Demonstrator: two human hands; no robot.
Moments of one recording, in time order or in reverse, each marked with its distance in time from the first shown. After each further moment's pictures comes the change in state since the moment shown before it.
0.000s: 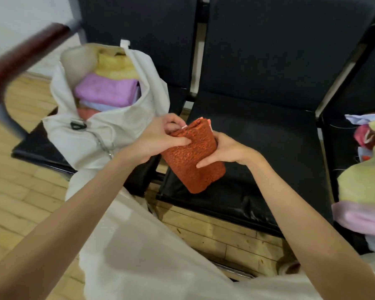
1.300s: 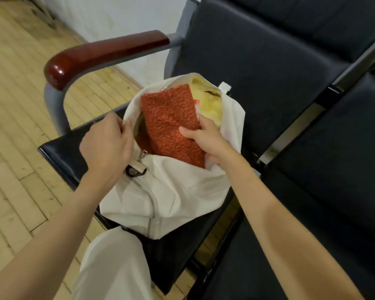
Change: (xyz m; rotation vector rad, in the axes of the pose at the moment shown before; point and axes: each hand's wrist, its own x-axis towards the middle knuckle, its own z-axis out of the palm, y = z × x) left_hand 0.040 -0.120 -0.239 0.634 1.155 -0.363; right_hand 0.280 -0.198 0.093 0.155 0.044 -0.217
